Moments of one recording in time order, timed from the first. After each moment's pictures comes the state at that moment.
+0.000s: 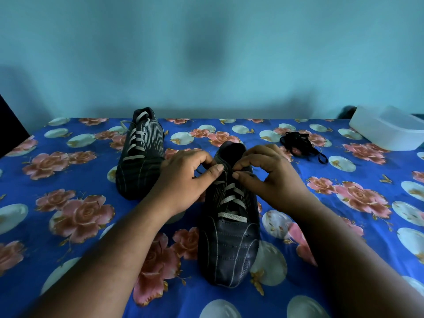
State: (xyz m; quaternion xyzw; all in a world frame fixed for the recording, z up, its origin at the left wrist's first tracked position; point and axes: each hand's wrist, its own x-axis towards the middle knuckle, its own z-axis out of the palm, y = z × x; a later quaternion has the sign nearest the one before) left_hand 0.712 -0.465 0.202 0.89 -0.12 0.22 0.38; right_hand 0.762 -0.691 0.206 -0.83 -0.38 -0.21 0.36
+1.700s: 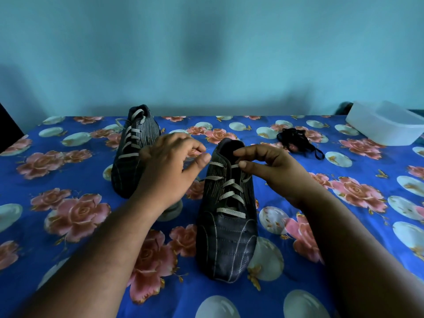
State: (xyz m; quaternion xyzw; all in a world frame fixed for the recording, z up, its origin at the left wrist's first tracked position) left_hand 0.713 -0.454 0.208 0.91 -0.10 0.31 0.26; right_hand 0.769 -0.703 0.212 -0.77 -0.26 0.04 0.57
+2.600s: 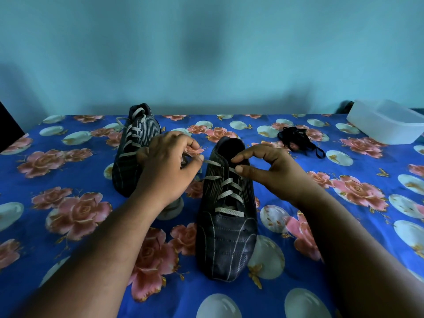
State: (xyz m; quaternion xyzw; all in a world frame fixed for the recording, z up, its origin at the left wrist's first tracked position) left_hand 0.717 -0.449 0.201 0.90 -0.06 0.30 0.30; right_hand 0.758 -0.700 0.217 -0.81 -0.32 -0.01 0.50
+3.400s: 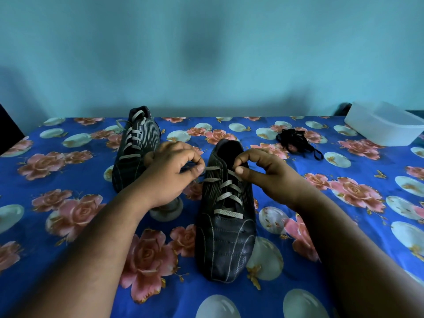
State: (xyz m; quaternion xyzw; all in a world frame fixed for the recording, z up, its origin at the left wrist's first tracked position) left_hand 0.715 -0.438 0.209 0.93 -0.11 0.16 0.30; right_hand 0.764 -0.700 0.210 -0.80 -0.36 0.02 0.48
